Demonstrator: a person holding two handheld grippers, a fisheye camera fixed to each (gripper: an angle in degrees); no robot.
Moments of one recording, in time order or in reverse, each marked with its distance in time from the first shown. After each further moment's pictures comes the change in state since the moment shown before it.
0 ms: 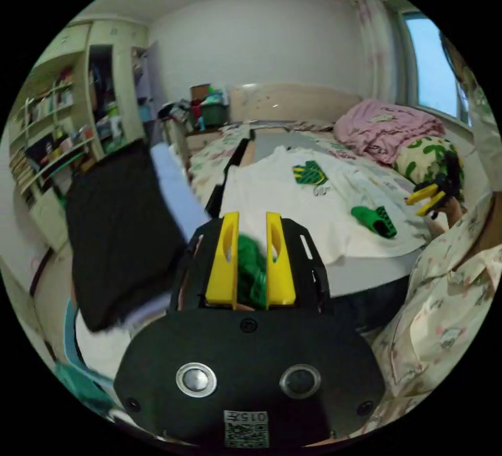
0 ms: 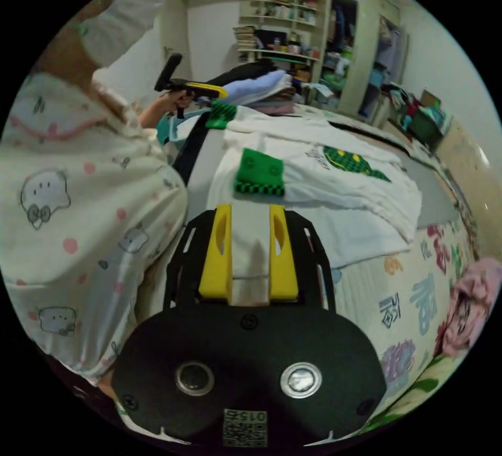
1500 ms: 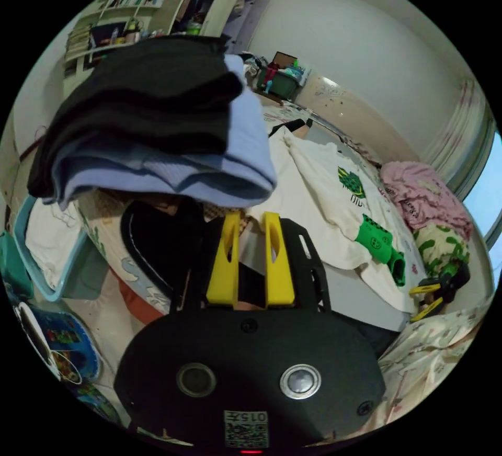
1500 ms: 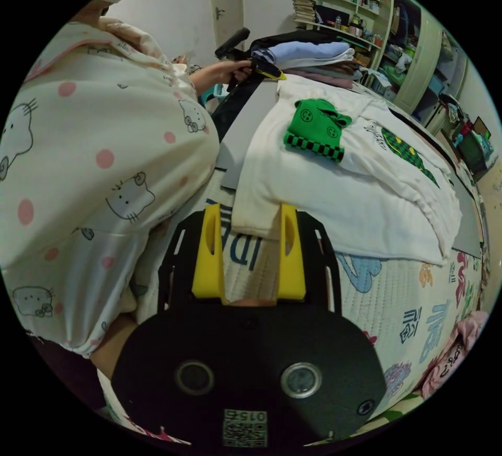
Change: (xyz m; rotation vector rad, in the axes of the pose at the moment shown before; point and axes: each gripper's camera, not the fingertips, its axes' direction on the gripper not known) left arm -0.168 -0.023 -0.085 -0.122 0.073 -0.518; right arm 0.127 0.207 0.062 -0.178 -0.175 -0.171
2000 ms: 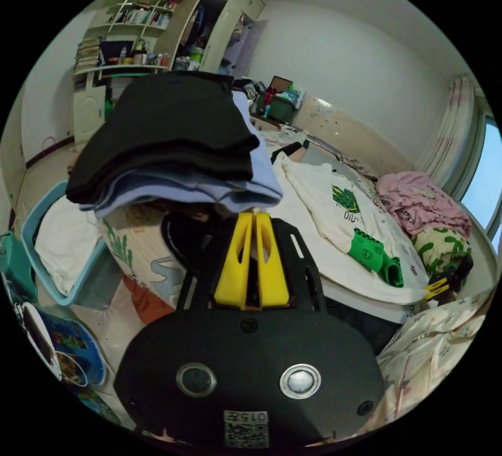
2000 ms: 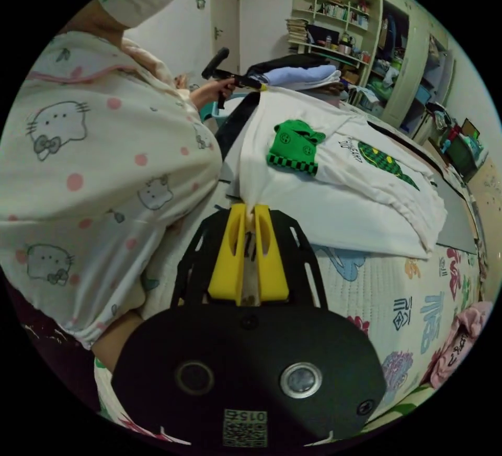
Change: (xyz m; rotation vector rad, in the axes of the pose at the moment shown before) left arm 0.023 -0.010 -0.090 0.149 -0.081 0.070; right arm 0.005 0.033 -0.026 0.127 0.023 0.000
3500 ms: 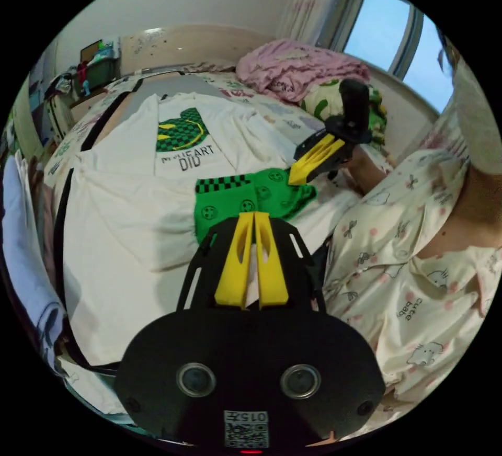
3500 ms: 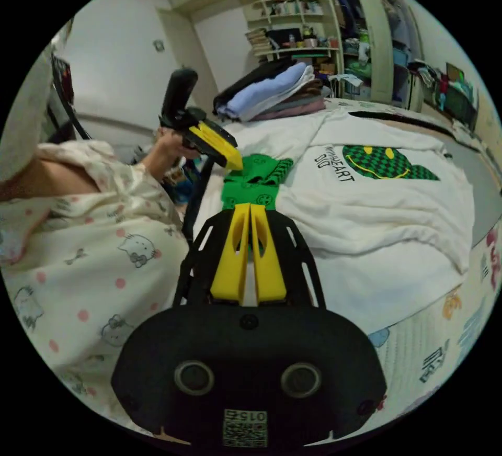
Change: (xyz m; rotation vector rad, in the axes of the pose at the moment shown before) left arm 0.382 -0.094 0.174 -0.422 0.506 0.690; right arm 0.056 -0.259 0.054 0.166 -0.160 0.275
